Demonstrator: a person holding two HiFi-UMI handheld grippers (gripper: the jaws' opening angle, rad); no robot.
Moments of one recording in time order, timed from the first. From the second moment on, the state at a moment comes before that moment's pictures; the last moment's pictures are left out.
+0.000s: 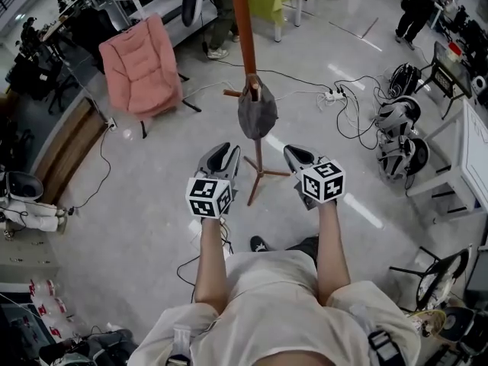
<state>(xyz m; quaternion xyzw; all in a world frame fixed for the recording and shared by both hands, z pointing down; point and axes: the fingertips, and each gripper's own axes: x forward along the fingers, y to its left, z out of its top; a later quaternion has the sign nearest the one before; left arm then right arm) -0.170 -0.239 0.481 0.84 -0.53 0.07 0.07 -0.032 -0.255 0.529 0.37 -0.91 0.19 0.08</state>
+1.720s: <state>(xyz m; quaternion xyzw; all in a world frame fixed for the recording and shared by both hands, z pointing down) -0.179 -0.226 0.499 0.84 -0.53 0.05 0.09 -0.038 -0.234 0.554 0.37 -0.90 0.20 0.12</state>
